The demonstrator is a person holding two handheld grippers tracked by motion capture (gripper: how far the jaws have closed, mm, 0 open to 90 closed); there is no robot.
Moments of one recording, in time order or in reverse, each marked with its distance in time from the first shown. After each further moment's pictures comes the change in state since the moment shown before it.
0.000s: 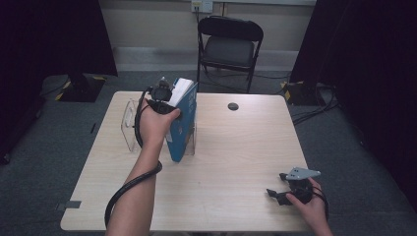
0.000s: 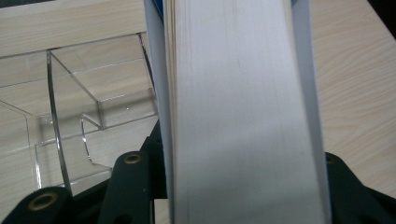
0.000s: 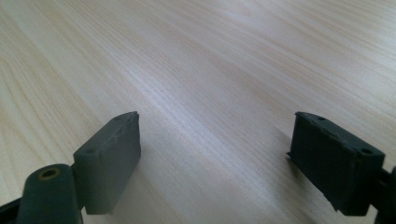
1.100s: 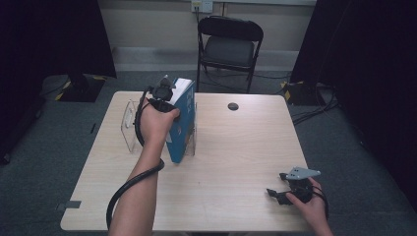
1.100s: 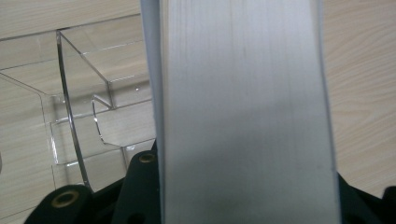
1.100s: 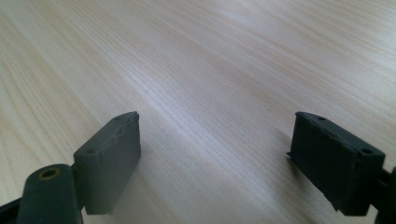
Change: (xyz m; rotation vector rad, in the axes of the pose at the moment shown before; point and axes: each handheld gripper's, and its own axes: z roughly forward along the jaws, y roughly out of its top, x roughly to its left) left arm -0.005 0.006 -0.002 0.101 0.055 -0.011; right arm -0.001 0.000 0.000 0.003 -0.004 0.001
